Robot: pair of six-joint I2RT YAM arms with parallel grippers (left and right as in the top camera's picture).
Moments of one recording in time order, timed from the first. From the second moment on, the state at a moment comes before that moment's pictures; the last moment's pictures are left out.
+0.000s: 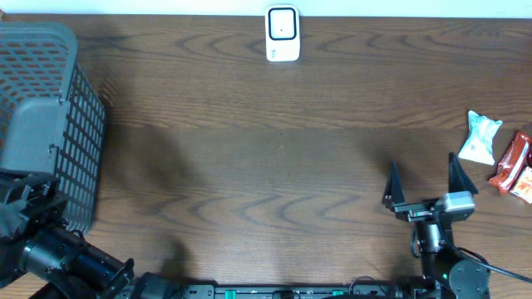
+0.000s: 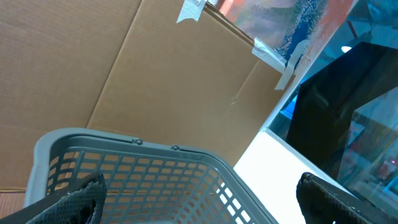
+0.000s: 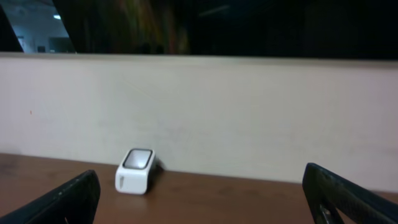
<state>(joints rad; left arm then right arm) -0.33 0.41 0.80 0.24 -1.34 0.06 -0.01 0.03 0.11 0.19 -0.16 0.02</state>
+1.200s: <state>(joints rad) -0.33 0.41 0.80 0.24 -1.34 0.06 -0.01 0.01 0.01 -0.06 -0.11 0.04</state>
